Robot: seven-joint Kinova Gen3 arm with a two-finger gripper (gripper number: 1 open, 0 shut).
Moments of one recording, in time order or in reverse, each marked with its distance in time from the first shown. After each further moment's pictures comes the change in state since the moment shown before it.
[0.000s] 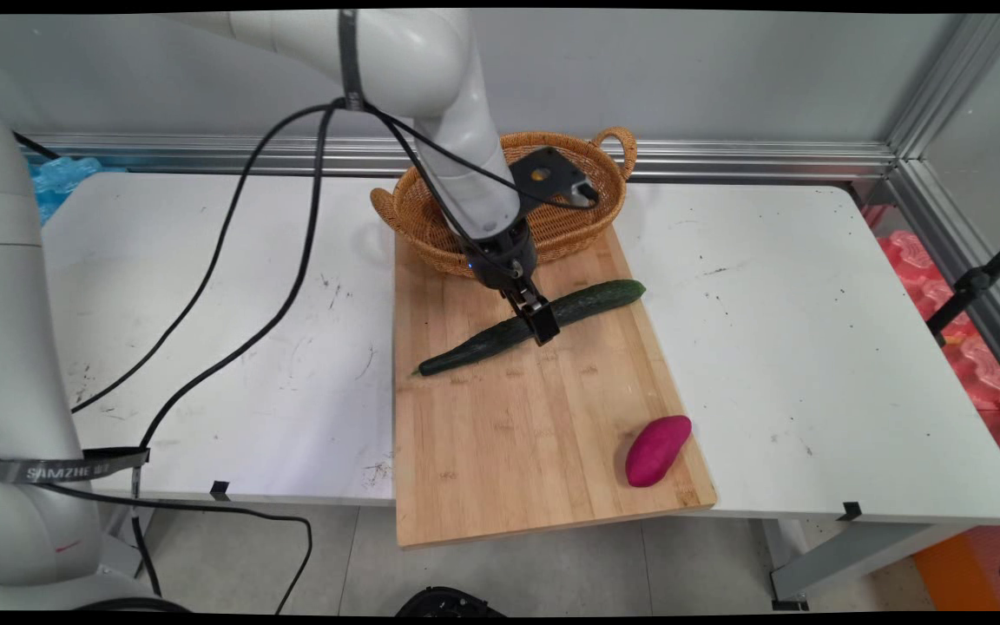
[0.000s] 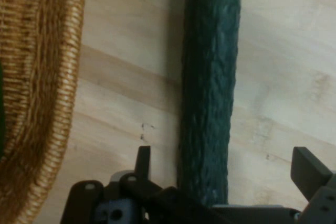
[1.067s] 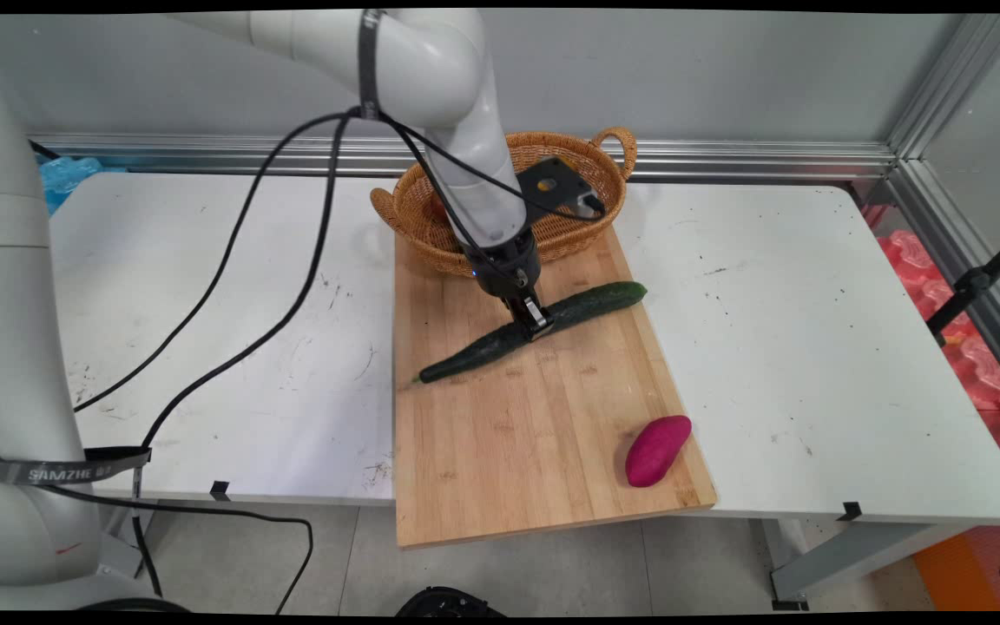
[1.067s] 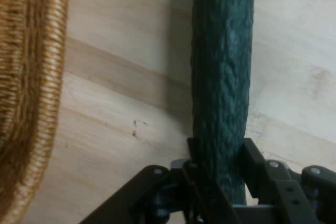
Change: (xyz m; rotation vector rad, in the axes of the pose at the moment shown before) arm 0.002 0.007 0.004 0.003 -0.020 0.004
